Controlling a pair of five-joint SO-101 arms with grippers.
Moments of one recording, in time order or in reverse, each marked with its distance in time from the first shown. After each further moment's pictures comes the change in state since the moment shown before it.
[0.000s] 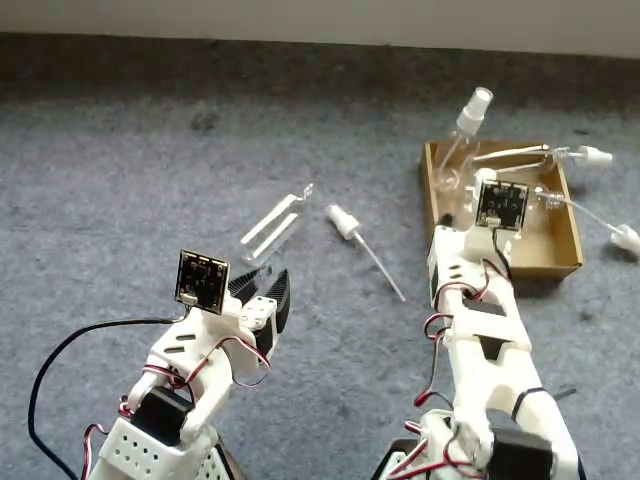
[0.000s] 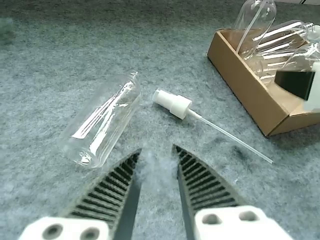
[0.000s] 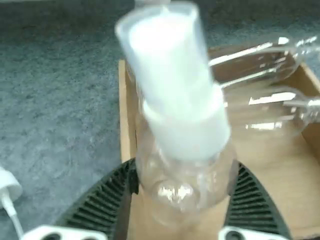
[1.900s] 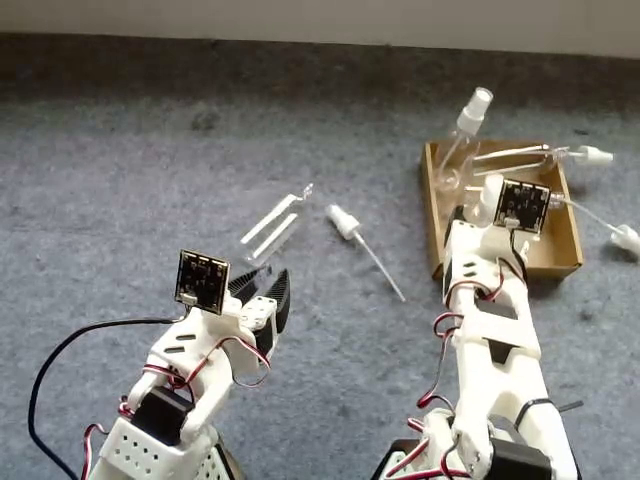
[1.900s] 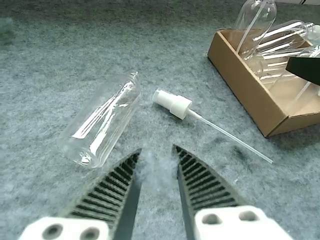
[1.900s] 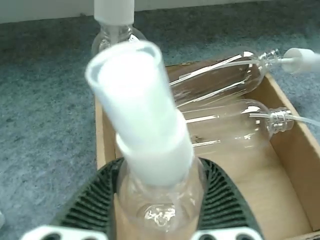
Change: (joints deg) left arm 0.0 0.0 0.0 0.0 0.0; right arm 3.5 -2.0 -0.2 -0.4 0.0
